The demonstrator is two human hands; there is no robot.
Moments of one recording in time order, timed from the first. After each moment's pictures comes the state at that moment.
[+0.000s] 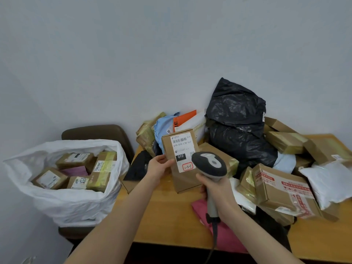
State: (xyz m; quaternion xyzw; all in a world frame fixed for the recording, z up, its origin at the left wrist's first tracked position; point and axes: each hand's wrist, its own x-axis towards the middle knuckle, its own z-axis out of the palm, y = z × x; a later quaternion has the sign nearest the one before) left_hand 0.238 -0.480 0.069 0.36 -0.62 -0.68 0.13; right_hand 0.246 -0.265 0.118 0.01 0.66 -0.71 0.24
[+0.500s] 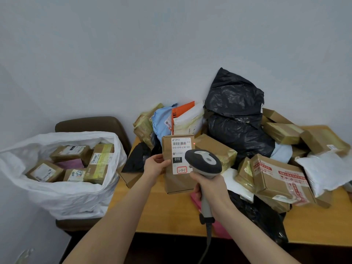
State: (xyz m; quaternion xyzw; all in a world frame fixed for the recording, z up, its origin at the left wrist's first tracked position) left_hand 0.254 -0.493 0.033 0.38 -0.68 -0.62 0.11; right_hand 0.273 -0.277 0.115 0.02 0.68 -0.69 0.26
